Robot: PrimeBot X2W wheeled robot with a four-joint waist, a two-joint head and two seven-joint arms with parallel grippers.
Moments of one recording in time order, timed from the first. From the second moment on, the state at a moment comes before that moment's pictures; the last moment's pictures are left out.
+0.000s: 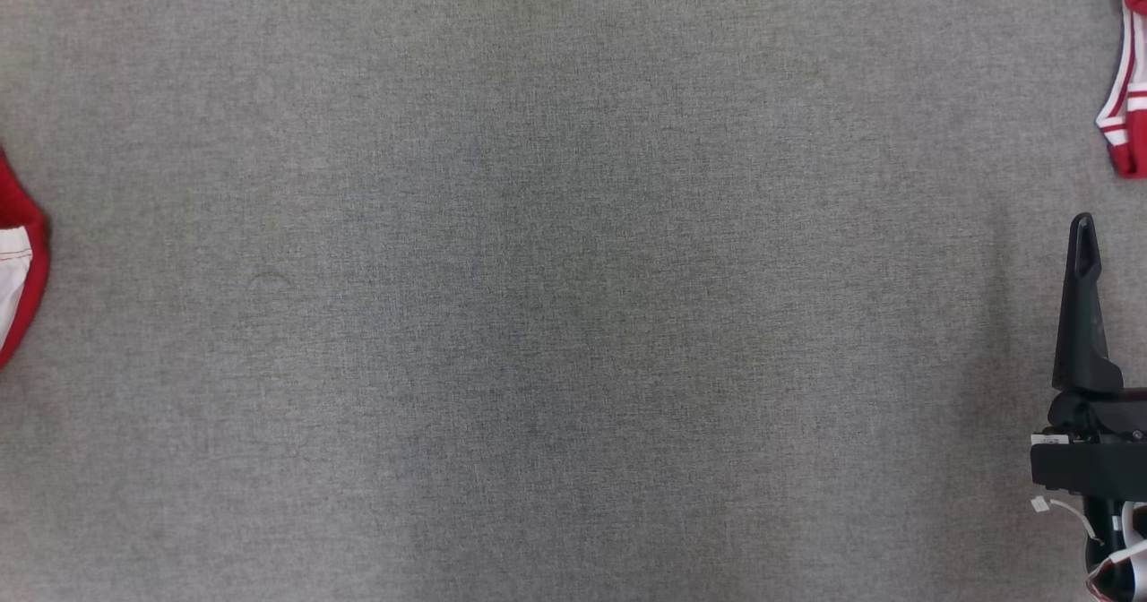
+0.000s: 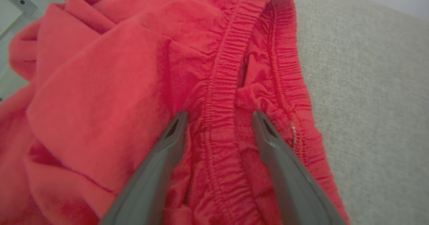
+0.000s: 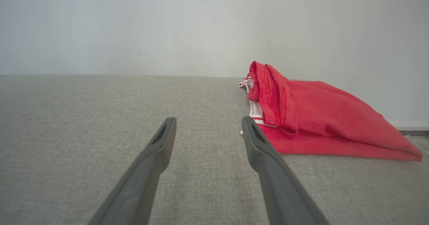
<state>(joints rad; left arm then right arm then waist) -1.06 0.47 0.08 1.13 -0.42 -0.13 0.09 -0.16 -0.20 -0.16 -0.16 0.18 0.13 -0.16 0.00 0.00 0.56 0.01</state>
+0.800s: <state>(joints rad) -1.14 0.50 -0.13 0.94 -0.36 -0.13 -0.18 -0.17 -0.14 -0.10 -0.01 0.21 0.13 -0.23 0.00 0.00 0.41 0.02</state>
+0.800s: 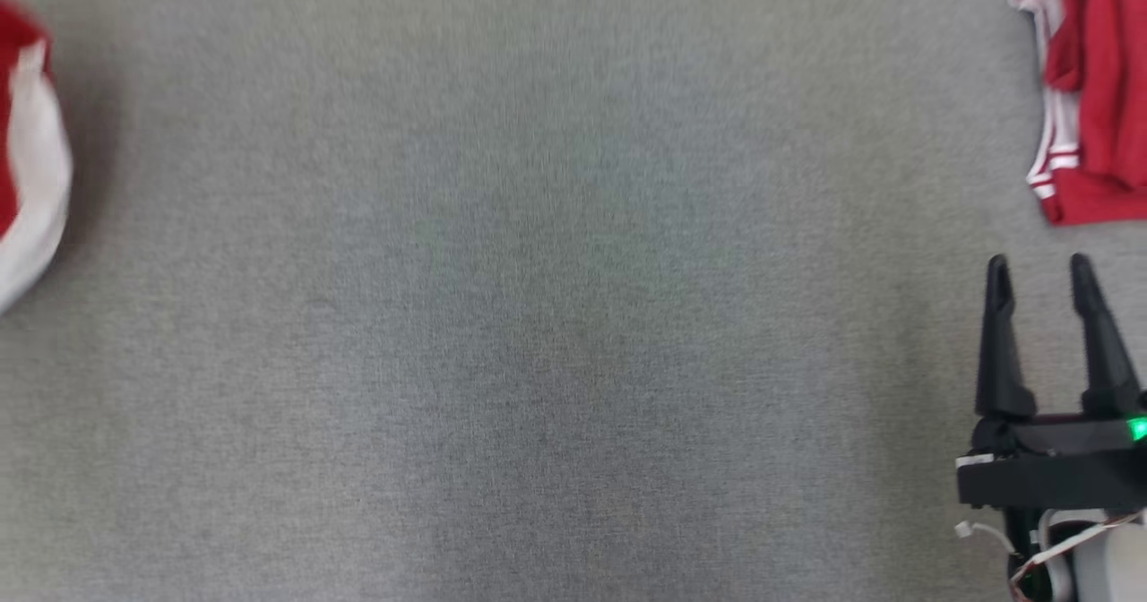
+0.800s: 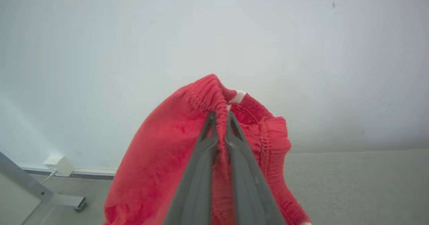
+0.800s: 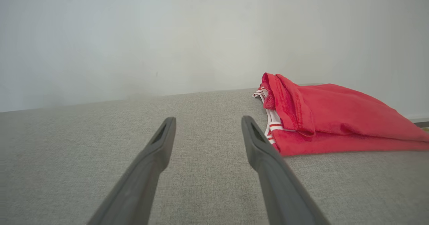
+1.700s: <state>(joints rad) -1.24 0.12 -0.49 0.36 -0.38 -0.13 0.07 -0.16 -0.06 -0.13 0.10 0.26 0.13 -0.26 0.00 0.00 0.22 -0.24</state>
